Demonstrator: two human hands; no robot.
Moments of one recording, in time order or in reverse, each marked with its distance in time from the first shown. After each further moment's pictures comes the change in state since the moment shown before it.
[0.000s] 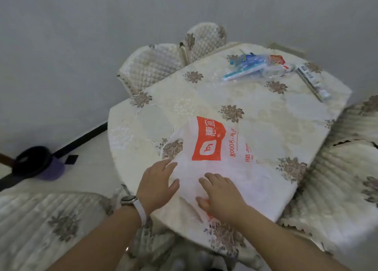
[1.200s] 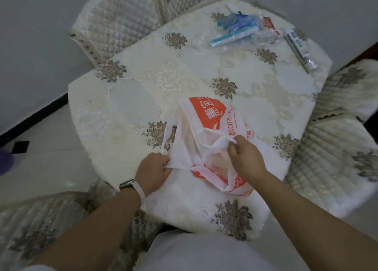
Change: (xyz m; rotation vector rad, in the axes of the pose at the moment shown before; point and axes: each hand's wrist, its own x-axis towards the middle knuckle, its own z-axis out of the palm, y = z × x) left_hand 0.064 -0.071 0.074 -0.269 -0.114 0.138; right_hand 0.059 0.054 -0.012 0.336 0.276 0.603
